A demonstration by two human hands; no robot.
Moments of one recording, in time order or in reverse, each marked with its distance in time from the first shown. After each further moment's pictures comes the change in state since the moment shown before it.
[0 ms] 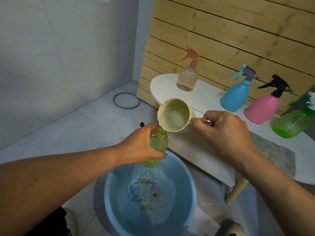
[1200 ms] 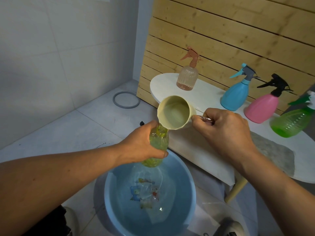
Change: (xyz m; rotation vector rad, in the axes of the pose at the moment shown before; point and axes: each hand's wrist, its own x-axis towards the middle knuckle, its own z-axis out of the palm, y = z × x) left_hand -0.003 0.004 0.001 -0.031 0.014 0.021; right_hand -0.002 0.000 -0.001 -0.028 0.040 -0.026
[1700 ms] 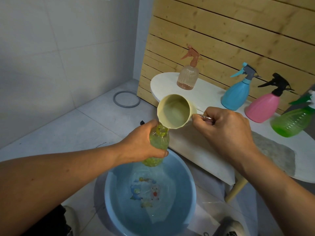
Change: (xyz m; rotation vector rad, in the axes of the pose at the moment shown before) left_hand -0.003 0.002 -0.001 -0.008 0.008 0.011; right_hand -0.002 -0.002 0.000 -0.009 0.035 -0.043
